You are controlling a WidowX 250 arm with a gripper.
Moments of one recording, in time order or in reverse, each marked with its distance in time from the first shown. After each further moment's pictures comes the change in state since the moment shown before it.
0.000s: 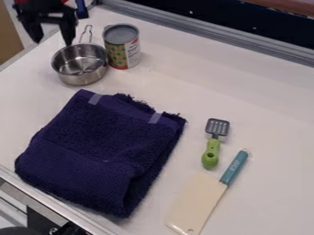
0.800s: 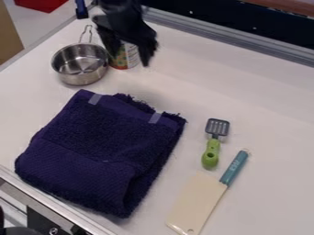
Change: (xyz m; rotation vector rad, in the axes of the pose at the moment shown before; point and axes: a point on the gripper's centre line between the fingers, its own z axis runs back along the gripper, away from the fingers) arm -0.050 -0.163 -0.004 -0.107 -0.147 -0.316
